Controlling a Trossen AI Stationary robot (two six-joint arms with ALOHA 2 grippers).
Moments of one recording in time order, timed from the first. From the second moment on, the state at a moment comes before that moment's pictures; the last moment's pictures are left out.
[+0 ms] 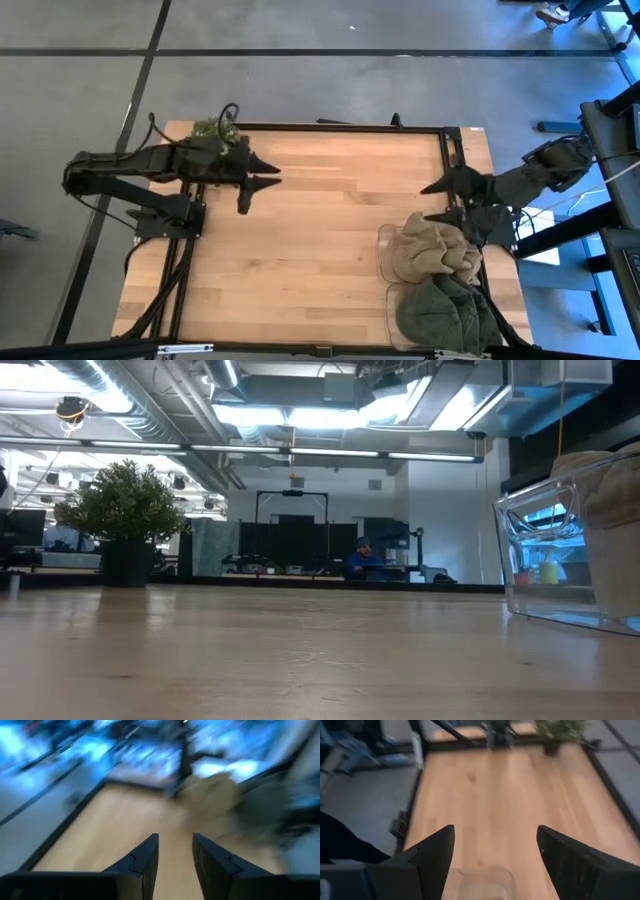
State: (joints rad) left arm -0.01 0.96 1.11 -0.50 -0.17 -0.17; right arm 0.56 1.08 1.63 -1.23 0.43 0.42
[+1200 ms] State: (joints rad) left arm 0.37 0.36 0.24 0.22 0.16 -0.32; right arm 0.48 0.02 0.54 -0.42 0.37 0.20
